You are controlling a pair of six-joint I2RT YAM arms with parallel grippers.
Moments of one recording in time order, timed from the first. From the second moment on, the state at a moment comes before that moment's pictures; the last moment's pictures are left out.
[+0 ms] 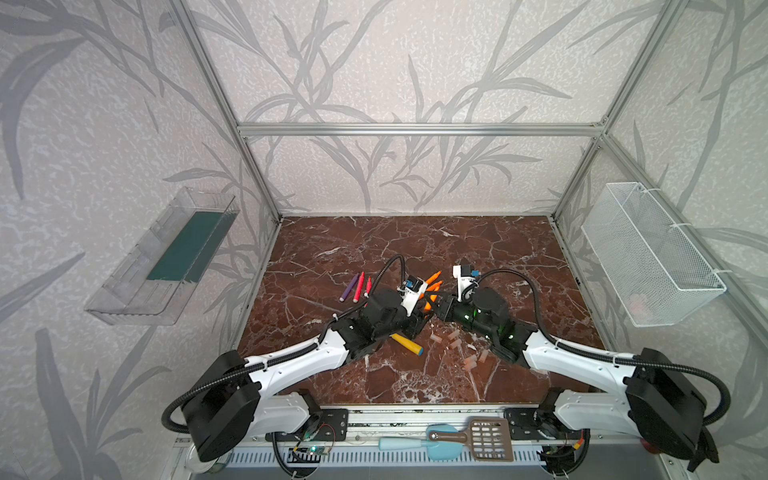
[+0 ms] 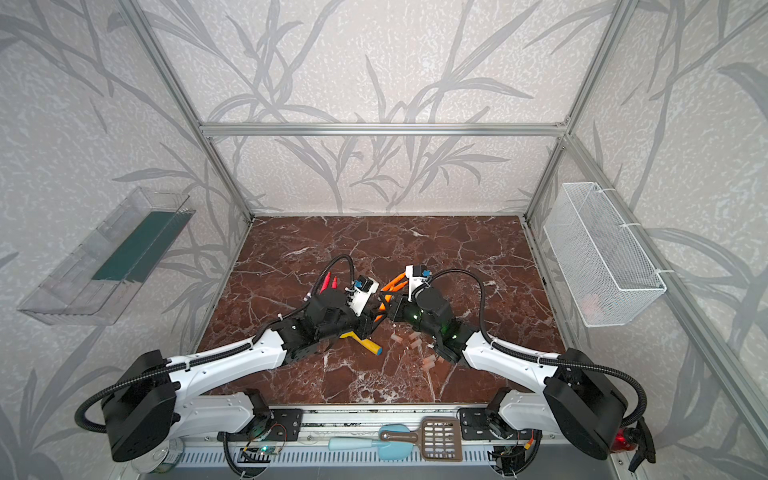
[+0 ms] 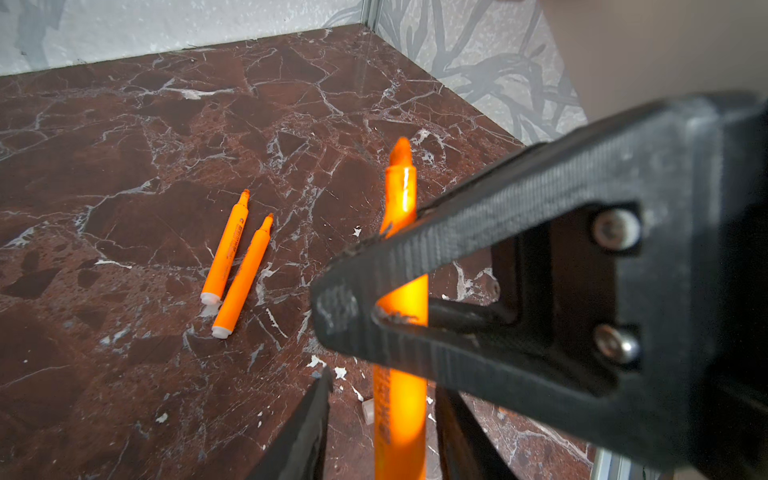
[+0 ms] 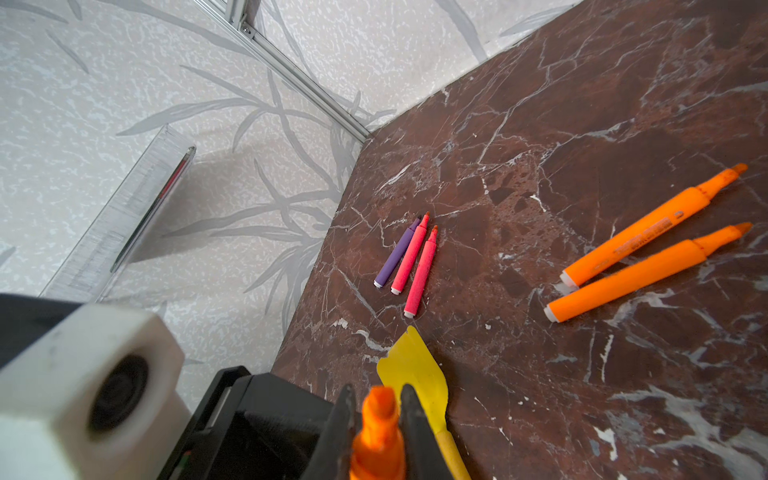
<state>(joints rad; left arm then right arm) -0.84 1.25 0.65 0.13 0.12 -0.22 0.81 1.25 0.57 0.44 -0.05 0.87</state>
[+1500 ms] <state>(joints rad) -0.77 1.02 0.49 0.13 -0.33 -0.38 0.82 0.96 0.44 -0.49 0.32 0.80</state>
